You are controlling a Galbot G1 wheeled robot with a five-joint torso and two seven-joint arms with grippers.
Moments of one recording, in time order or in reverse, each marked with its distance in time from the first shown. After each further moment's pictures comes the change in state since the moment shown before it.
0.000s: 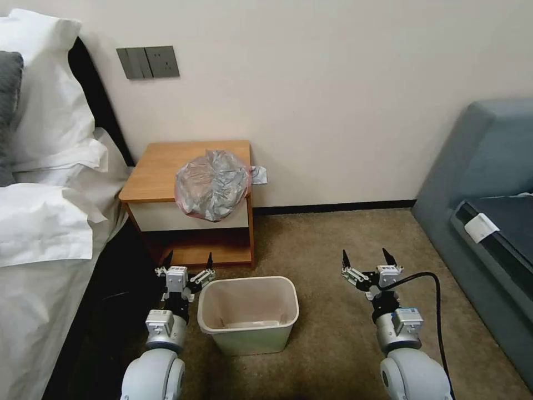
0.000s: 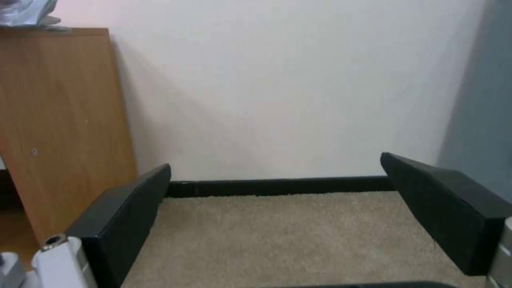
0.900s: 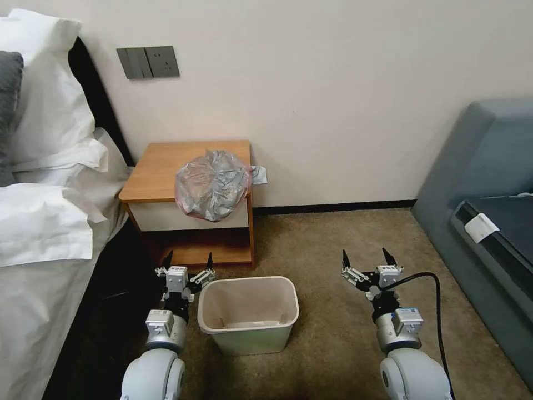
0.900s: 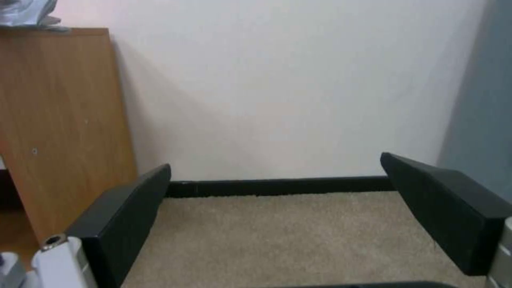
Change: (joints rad) left arm 0.000 0.000 0.000 0.000 0.000 0.000 0.000; right arm 0.000 0.000 0.000 0.000 0.000 0.000 0.000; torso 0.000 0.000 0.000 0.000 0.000
